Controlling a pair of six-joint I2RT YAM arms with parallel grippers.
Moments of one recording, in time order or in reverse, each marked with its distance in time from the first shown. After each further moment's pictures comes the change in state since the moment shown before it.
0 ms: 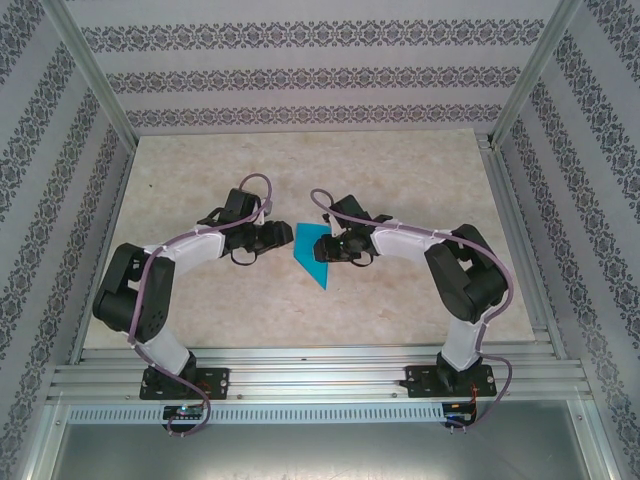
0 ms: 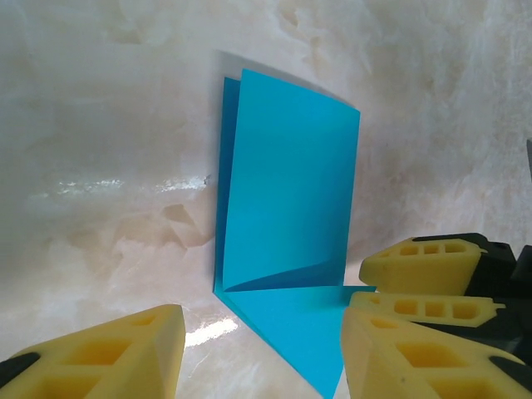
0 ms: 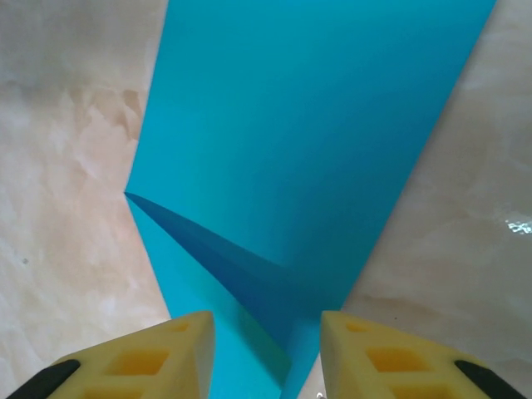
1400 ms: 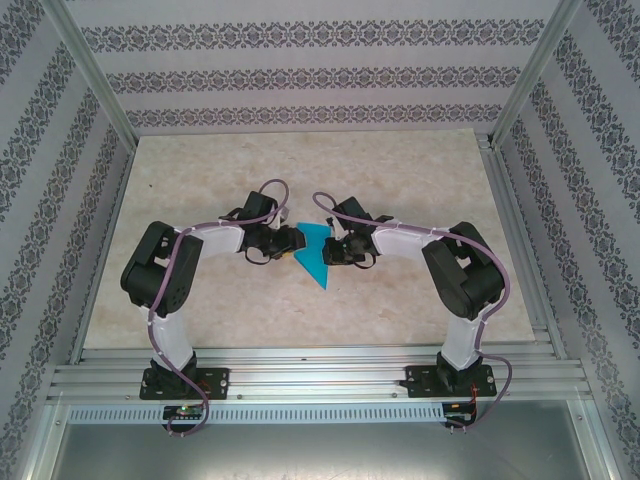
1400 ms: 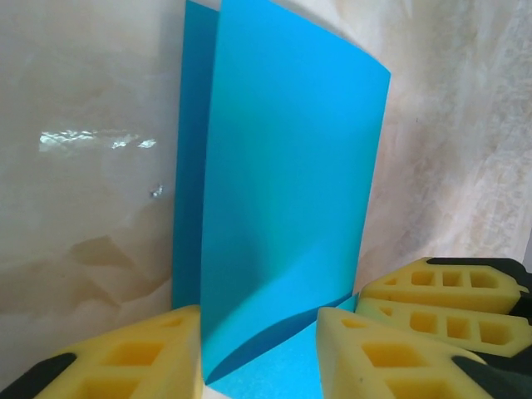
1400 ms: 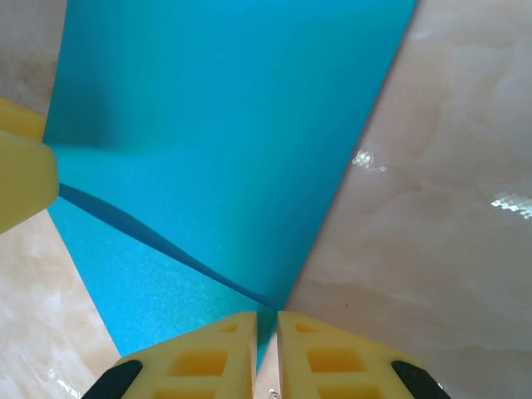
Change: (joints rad) left arm -0.053 0.211 0.089 0.053 0.092 -0.058; right arm -0.022 0.016 -0.013 -0.025 0.007 -0.013
